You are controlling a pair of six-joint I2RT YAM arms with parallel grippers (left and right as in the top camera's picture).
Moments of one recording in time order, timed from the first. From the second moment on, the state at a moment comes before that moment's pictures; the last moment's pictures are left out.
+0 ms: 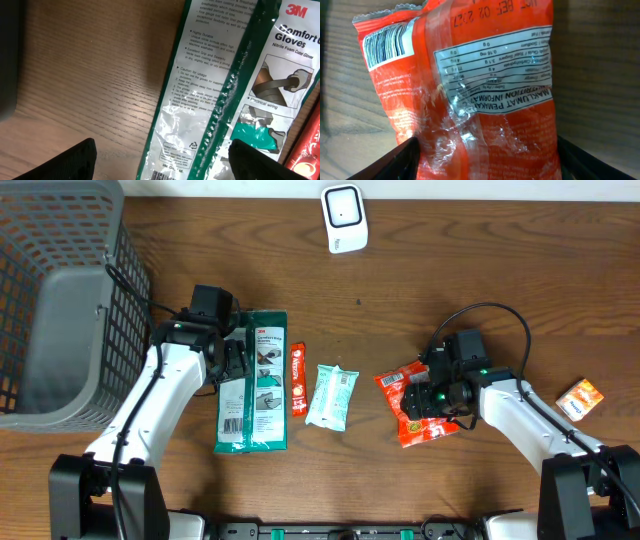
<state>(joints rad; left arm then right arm) -0.15 1.55 1.05 -0.88 -0.14 -0.42 0.19 1.54 0.72 -0.55 -0.25 0.11</state>
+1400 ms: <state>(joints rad) -0.15 1.55 1.05 -0.88 -0.14 -0.42 0.19 1.54 0.97 -0.82 -0.26 0.04</state>
